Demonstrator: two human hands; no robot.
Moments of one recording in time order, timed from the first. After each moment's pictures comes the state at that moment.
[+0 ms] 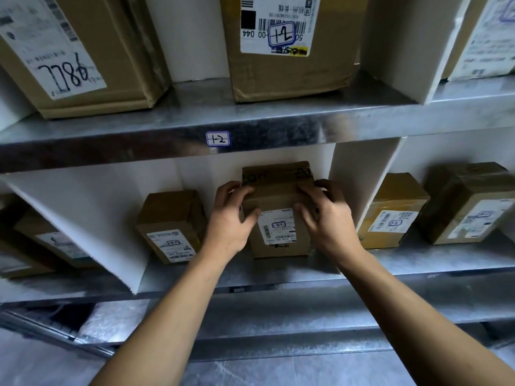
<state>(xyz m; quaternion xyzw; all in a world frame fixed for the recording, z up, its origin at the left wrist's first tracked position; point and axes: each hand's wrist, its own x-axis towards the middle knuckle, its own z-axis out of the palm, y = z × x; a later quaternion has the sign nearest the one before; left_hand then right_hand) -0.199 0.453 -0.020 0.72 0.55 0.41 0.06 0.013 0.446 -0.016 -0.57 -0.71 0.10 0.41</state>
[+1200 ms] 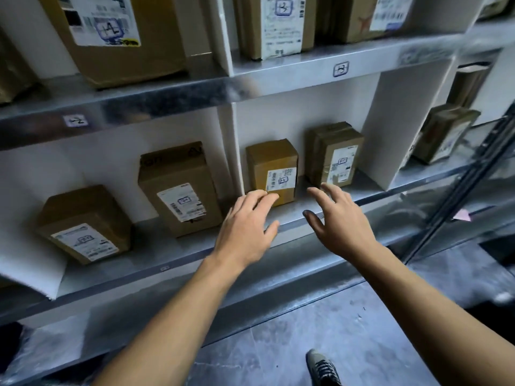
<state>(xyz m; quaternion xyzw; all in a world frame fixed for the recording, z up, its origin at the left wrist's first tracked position) -0.007 0.330 -0.018 0.86 0.44 0.24 0.07 0.200 0.290 -0.035 -0.70 -0.67 -0.02 0.25</state>
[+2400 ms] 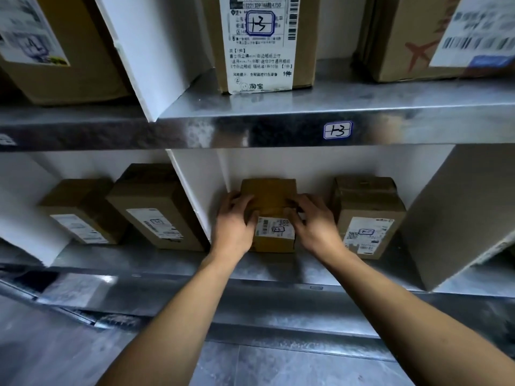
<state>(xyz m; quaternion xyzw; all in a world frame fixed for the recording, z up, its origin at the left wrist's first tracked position) 0.090 0.473 -0.054 0.64 0.68 0.34 0.06 0.279 0.497 -0.053 -0.51 -0.75 0.22 0.34</state>
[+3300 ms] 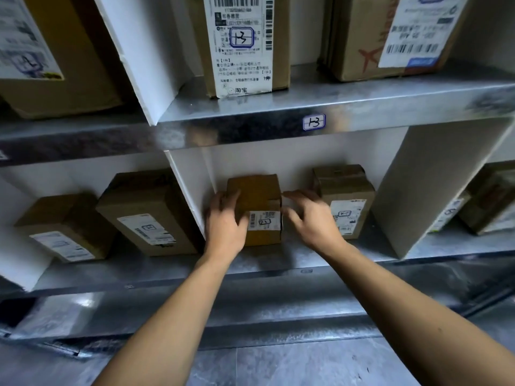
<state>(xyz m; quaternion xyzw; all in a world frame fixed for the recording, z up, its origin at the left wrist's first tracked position) 0.088 0.455 -0.048 0.64 0.69 0.33 0.09 0.290 0.457 -0.031 -0.56 -0.74 0.17 0.34</state>
